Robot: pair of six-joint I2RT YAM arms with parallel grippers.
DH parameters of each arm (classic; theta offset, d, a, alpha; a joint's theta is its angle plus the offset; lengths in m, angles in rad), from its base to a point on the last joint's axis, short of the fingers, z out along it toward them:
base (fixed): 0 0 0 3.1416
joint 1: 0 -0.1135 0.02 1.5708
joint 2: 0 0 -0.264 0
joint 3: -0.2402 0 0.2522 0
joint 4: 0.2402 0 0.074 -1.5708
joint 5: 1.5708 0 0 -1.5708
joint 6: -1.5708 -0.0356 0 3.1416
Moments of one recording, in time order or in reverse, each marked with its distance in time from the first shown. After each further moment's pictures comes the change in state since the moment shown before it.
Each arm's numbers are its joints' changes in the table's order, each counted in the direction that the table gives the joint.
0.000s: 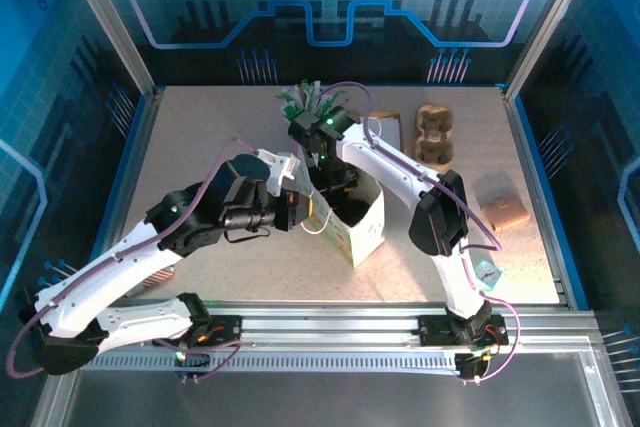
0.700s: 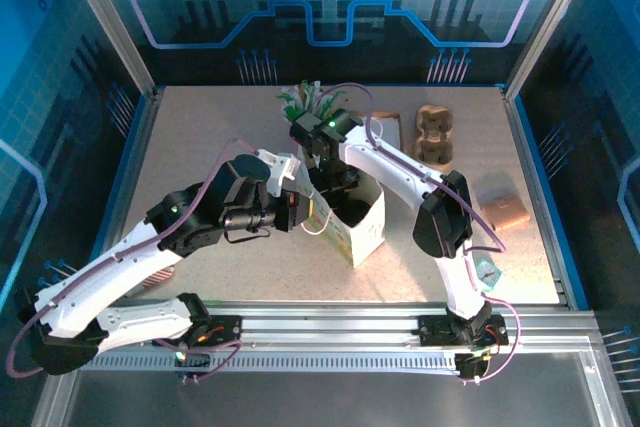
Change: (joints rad) left arm 0.004 0.000 0.000 0.000 -0.001 0.000; right arm 0.000 -0.034 0.065 -0.055 0.003 0.003
